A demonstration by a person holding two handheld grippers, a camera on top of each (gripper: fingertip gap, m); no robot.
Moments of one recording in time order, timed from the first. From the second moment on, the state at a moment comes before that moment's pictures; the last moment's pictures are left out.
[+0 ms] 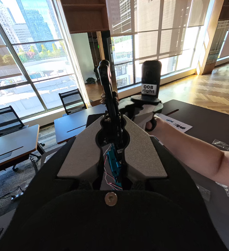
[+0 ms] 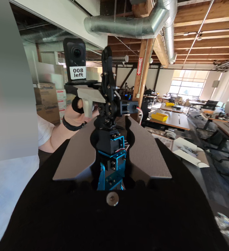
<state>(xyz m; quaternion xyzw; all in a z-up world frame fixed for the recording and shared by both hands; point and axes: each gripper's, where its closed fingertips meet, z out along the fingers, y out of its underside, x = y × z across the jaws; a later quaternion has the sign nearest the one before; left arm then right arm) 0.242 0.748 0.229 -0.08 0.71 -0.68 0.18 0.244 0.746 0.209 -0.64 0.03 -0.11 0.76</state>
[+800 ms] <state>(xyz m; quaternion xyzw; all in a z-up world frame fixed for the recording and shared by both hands) 0.217 0.831 0.067 -0.03 0.76 -0.65 0.00 -0.090 0.427 0.005 -0.64 0.66 -0.38 0.14</state>
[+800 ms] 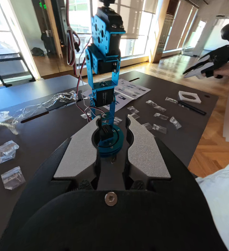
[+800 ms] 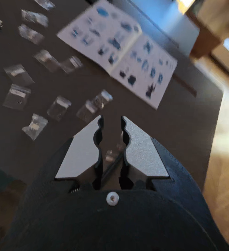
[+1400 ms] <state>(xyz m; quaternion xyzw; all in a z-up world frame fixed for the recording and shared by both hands) 0.014 0.727 0.010 -0.04 0.73 -0.69 0.00 -0.204 0.394 -0.155 -0.52 0.78 -0.32 0.14</state>
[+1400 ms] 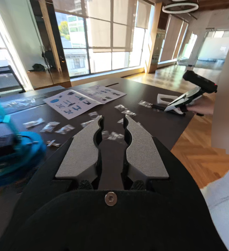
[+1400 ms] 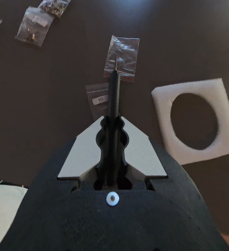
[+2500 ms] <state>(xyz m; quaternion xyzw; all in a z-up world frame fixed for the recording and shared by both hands) -0.190 0.423 -0.055 -0.22 0.67 -0.63 -0.33 -0.235 0.352 -0.051 -0.69 0.43 -0.49 0.30</state>
